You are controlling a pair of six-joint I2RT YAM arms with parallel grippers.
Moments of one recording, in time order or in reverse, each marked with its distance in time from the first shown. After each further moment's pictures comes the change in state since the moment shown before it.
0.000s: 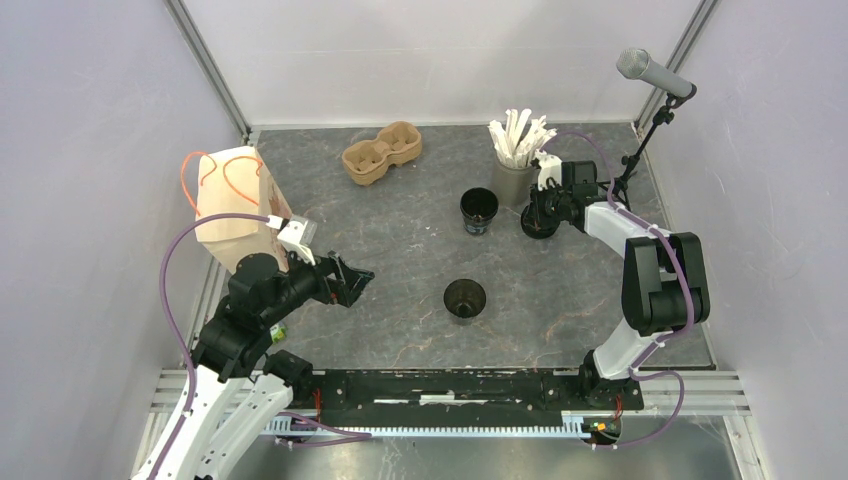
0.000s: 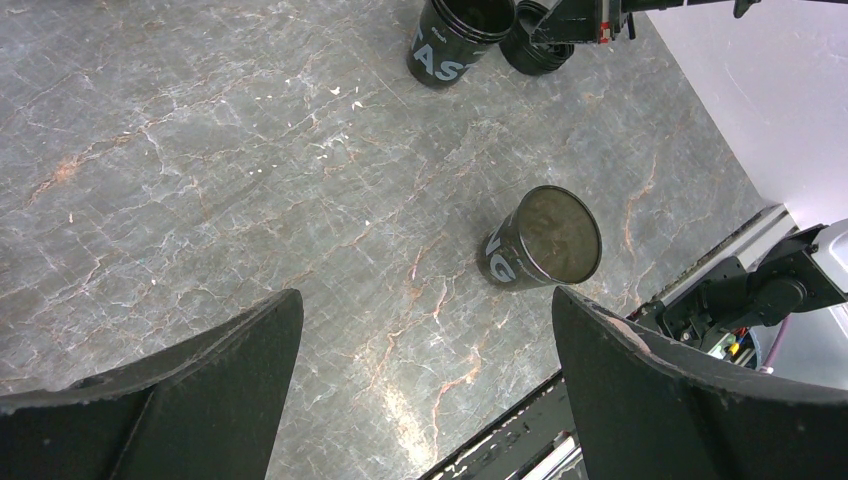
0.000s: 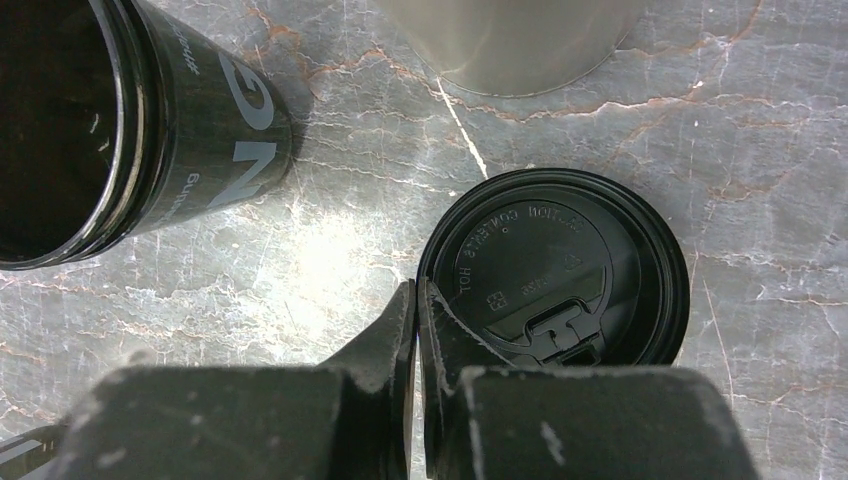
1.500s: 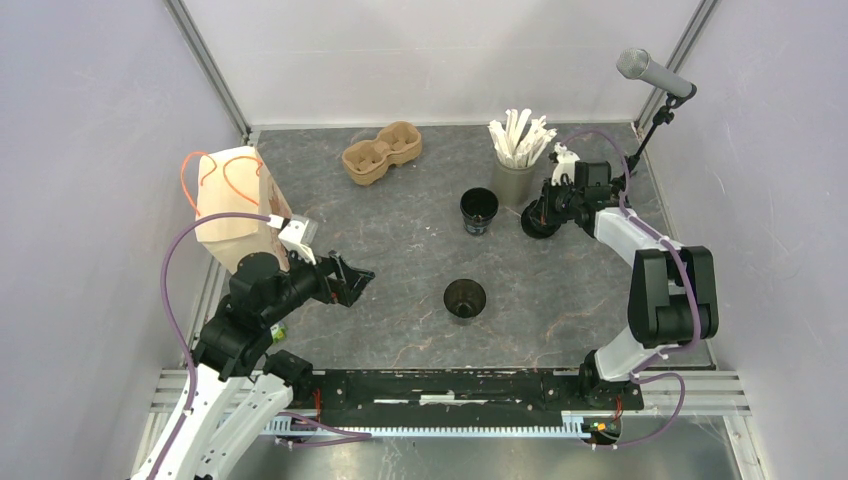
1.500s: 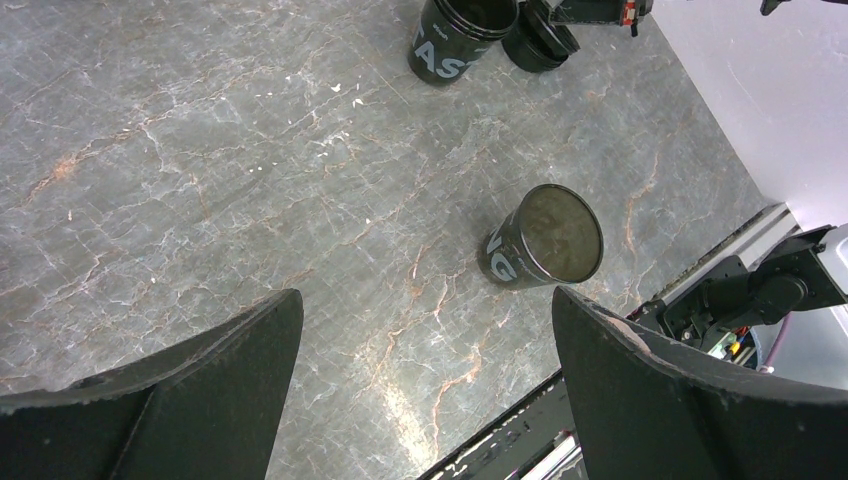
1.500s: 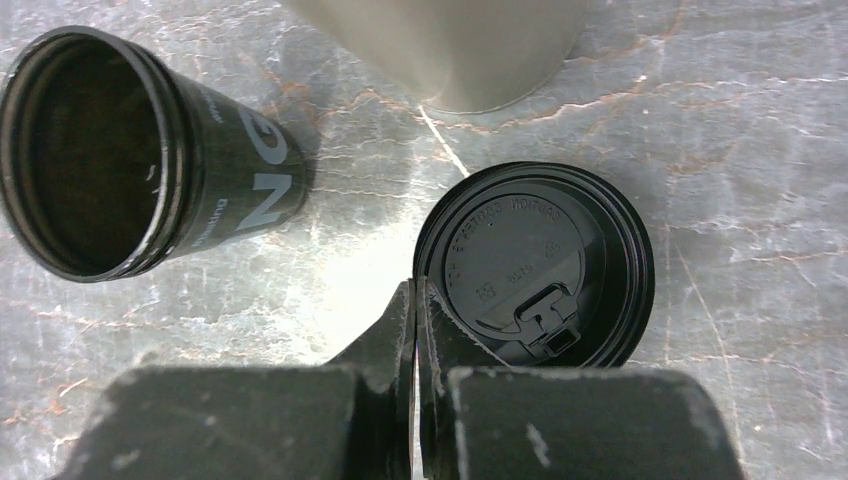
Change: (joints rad) left arm 0.000 0.007 0.000 0.000 0.000 0.000; right arm -0.047 -0.078 -0.047 0.060 -0.032 0.143
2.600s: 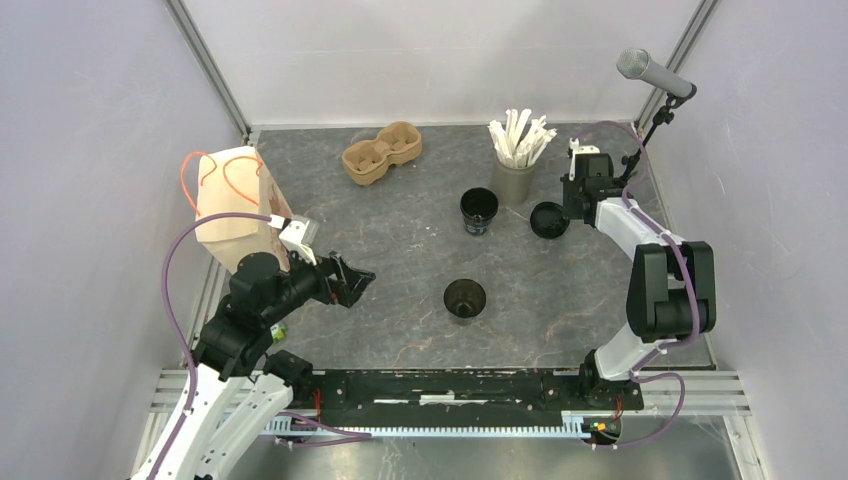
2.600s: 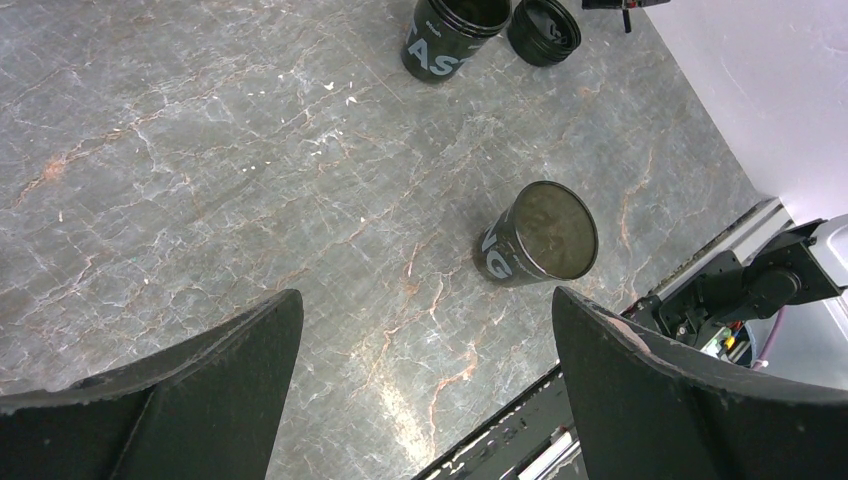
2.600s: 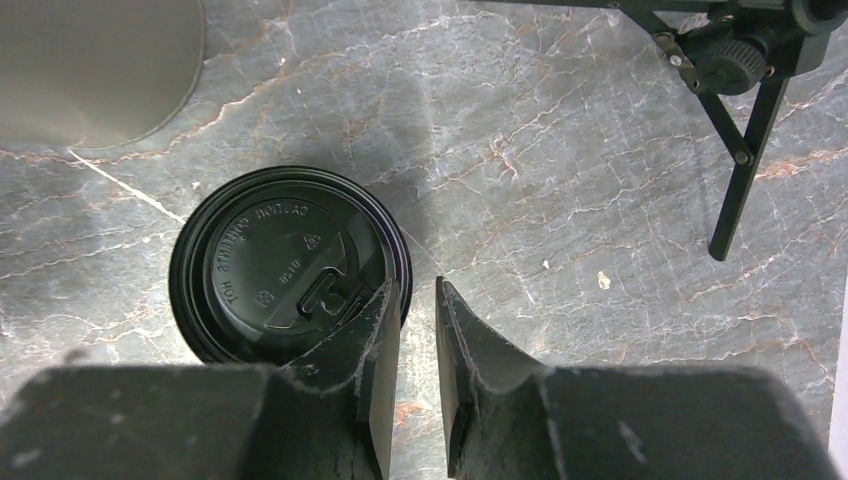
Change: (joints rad) left arm 0.000 0.000 0.000 0.000 0.013 0.000; right arm -0.004 0.020 0.088 -0.131 0.572 -0.055
